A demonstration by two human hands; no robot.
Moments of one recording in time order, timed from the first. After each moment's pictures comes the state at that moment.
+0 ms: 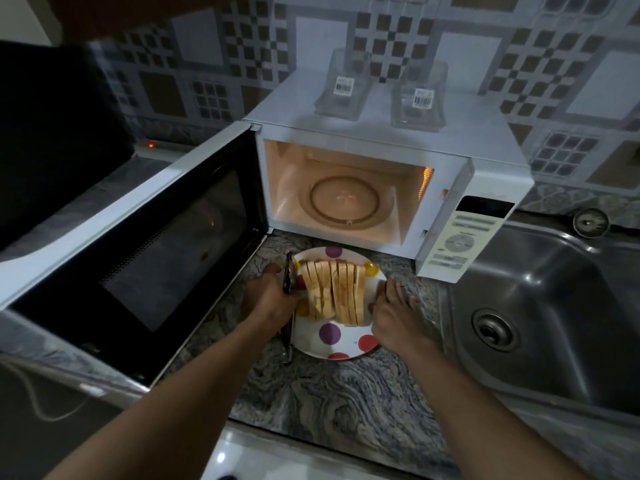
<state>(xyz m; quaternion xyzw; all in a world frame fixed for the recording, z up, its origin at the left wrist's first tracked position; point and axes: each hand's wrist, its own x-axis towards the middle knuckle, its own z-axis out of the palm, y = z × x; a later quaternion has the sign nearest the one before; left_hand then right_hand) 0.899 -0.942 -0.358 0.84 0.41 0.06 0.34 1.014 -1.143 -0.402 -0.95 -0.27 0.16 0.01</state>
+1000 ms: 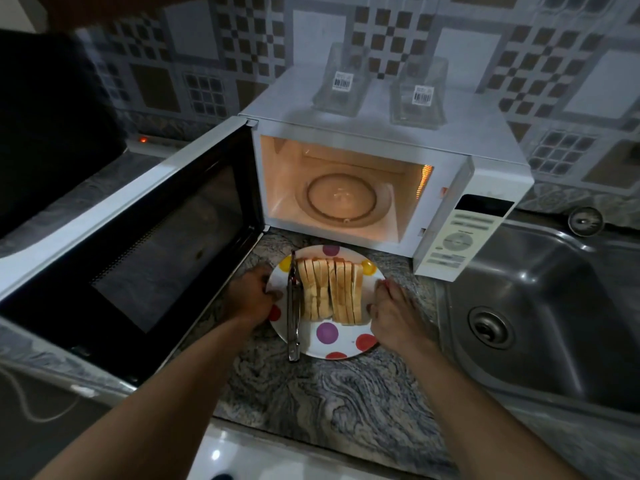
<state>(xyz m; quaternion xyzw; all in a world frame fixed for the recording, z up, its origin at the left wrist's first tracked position) 0.894 -0.901 -0.389 0.88 0.34 0.08 0.32 1.009 -1.148 -0.391 -0.96 -0.24 0.11 0.11</state>
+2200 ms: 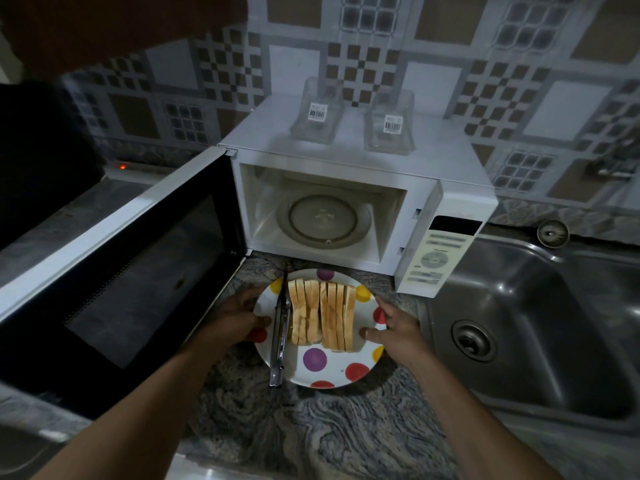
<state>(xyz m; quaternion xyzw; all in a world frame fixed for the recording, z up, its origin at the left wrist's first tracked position) 0.901 -0.898 -0.377 0.67 0.32 0.00 0.66 1.020 -1.176 -0.381 -0.80 -0.07 0.26 0.54</state>
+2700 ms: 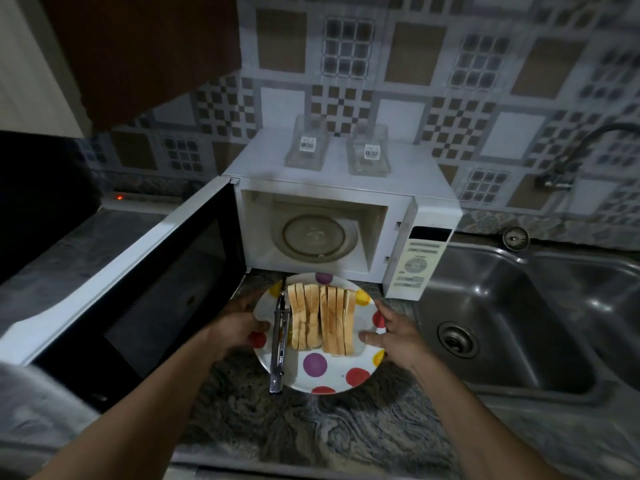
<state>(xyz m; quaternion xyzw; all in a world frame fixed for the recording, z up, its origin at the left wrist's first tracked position) 0.884 -0.891 -0.335 0.71 0.25 -0.03 0.65 0.984 -1.184 -0.336 -0.78 -0.07 0.25 0.57</state>
